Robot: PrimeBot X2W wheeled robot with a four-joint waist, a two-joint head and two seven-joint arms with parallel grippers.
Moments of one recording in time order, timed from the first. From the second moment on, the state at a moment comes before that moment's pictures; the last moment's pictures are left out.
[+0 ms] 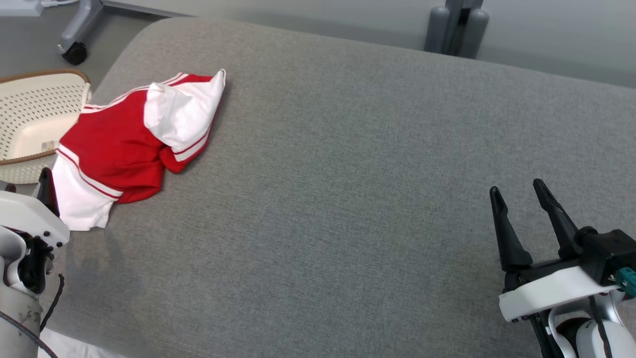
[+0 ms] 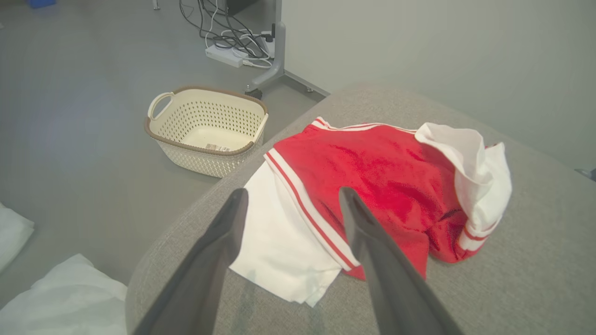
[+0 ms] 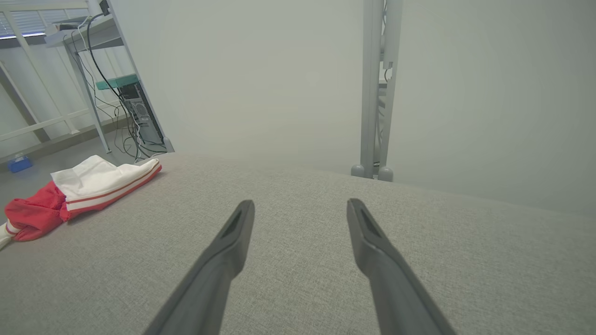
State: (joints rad) left arm -0.60 0.39 -0.04 0.82 -0.63 0.04 0.05; right arm -0.08 -0.05 0.02 -0.06 0.14 0.13 -0.03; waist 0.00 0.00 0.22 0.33
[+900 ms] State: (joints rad) left arm -0.81 0.40 0.01 1.18 -0.71 -0.08 -0.23; right arm -0.15 -0.08 -0.04 -0.22 0.07 0.13 0.05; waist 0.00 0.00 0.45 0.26
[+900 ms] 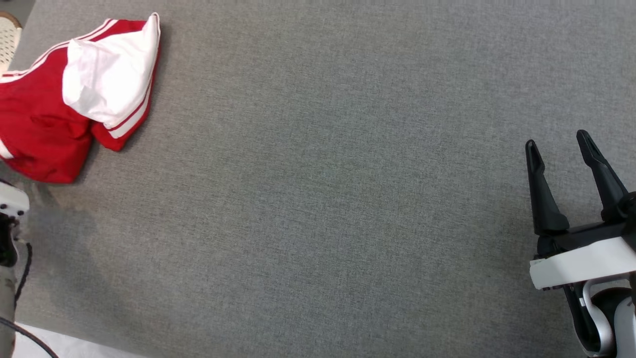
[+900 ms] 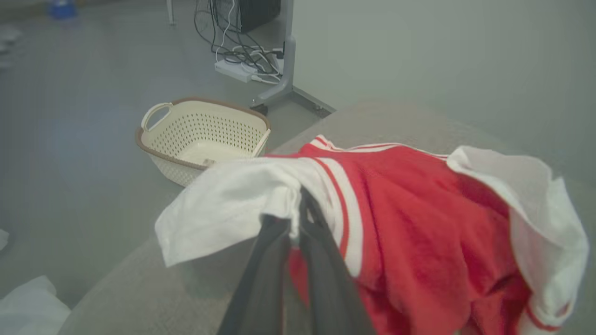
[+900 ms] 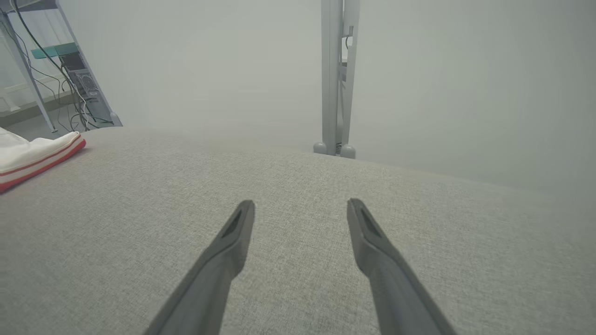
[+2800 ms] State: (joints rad) left arm -0.49 0.09 -0.86 0.32 -0.30 -0.13 -0.02; right arm -0.14 -0.05 -0.01 0.10 0.34 0.13 -0.25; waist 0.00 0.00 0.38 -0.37
